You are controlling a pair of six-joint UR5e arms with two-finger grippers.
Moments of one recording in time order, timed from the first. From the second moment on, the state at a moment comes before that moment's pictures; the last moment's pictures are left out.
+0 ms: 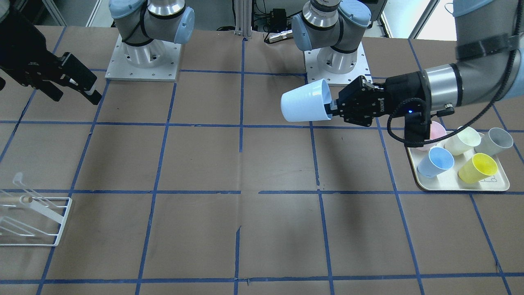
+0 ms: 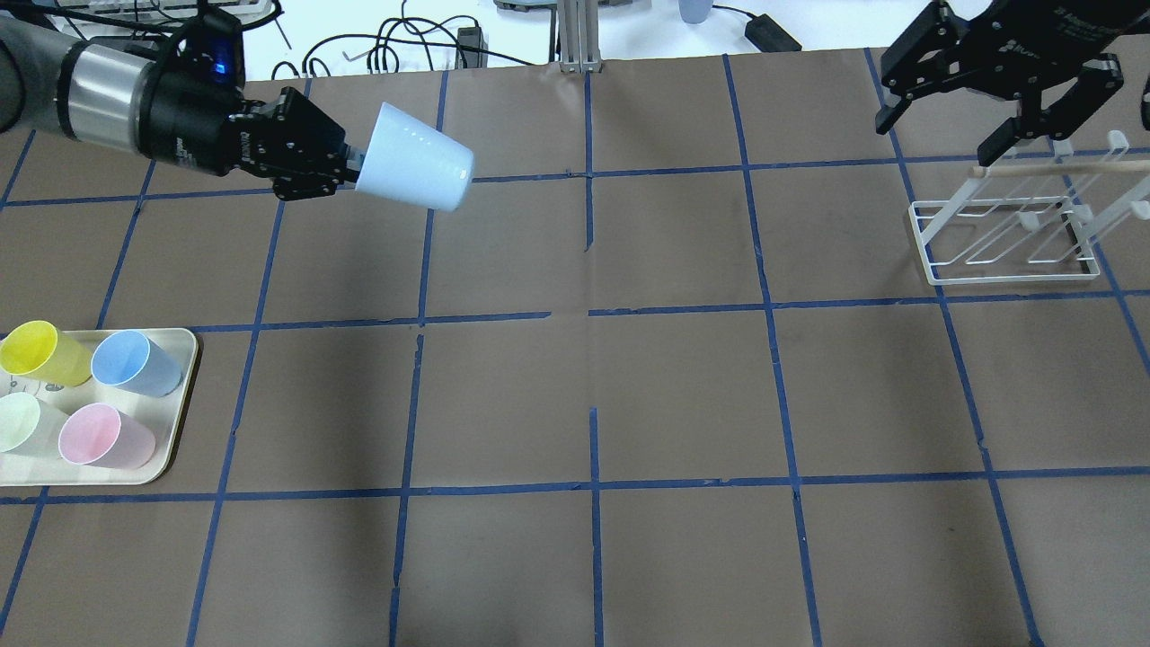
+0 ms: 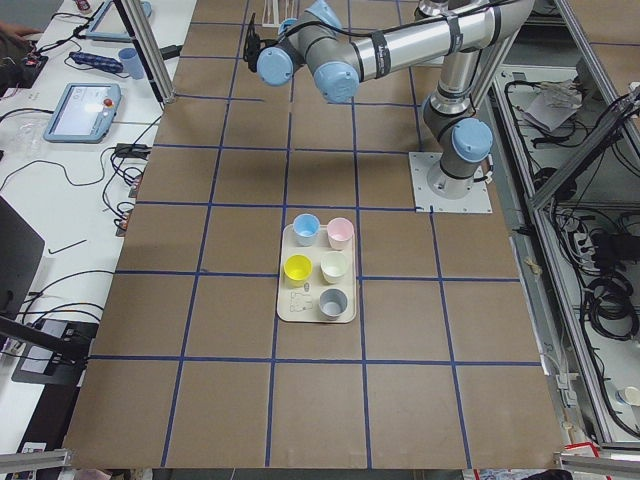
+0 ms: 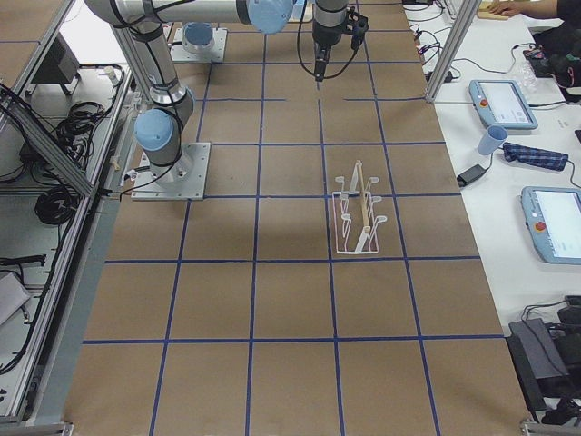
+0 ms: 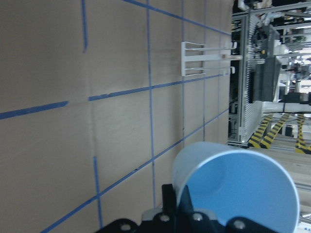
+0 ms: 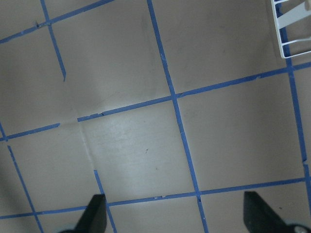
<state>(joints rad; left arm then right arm) -1.30 -1.70 -1.58 -2.09 0.53 0.72 1.31 -1.54 1.42 -1.35 -1.29 0.00</state>
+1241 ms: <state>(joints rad) -1.58 -1.68 -1.79 -1.87 -0.11 0.70 1.14 -1.55 1.44 -0.69 -0.58 -0.09</state>
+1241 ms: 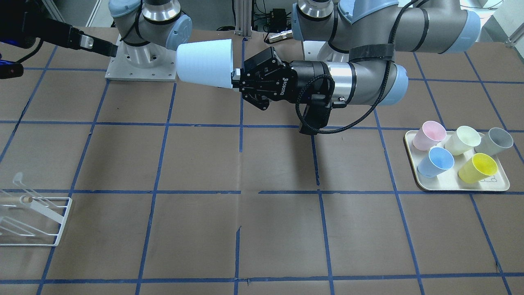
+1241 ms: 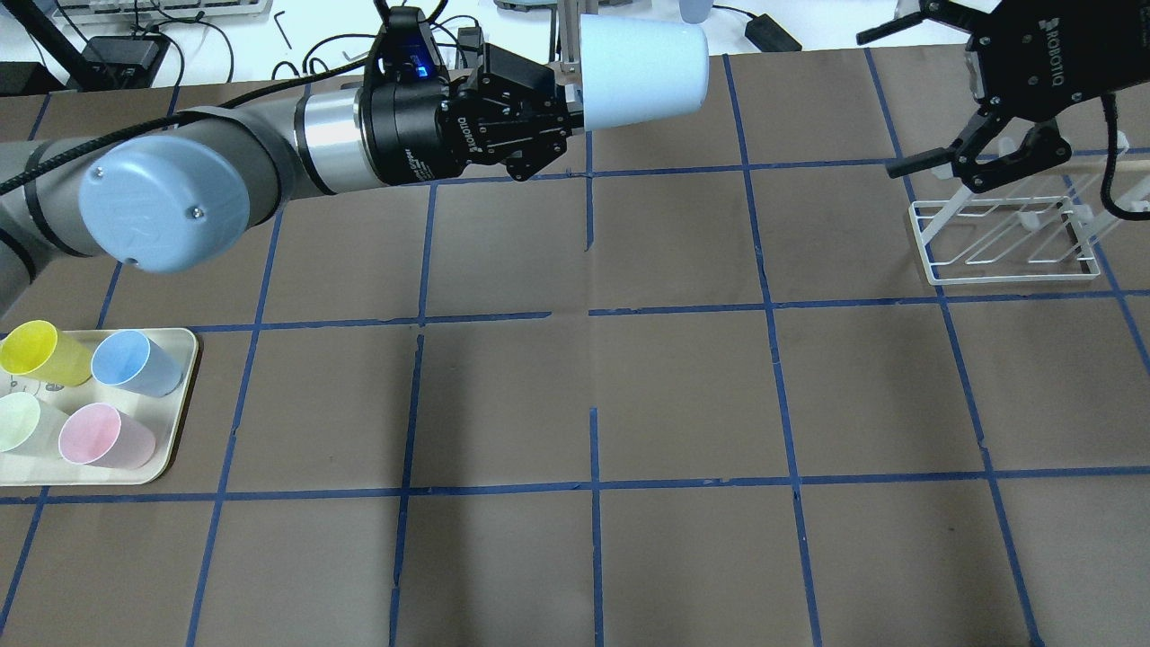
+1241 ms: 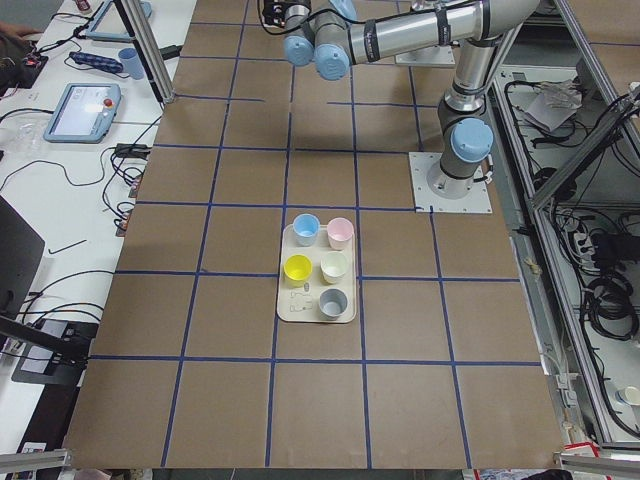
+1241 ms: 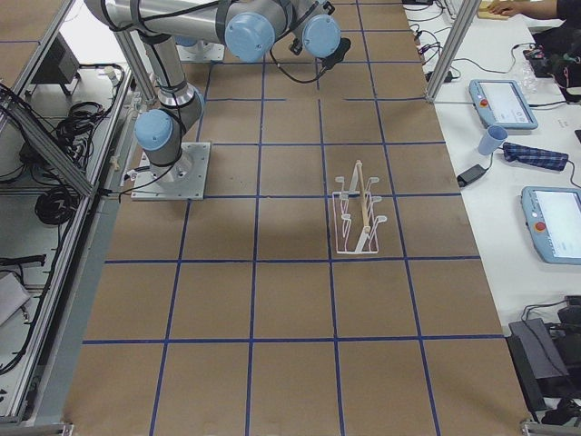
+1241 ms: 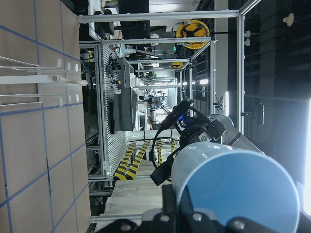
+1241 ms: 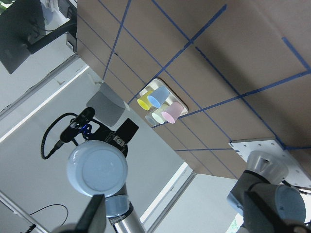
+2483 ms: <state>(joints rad) -1.66 -1.67 -1.83 -1.82 -0.21 0.69 1.26 -1.56 1.49 -0.67 -0.37 -0.11</state>
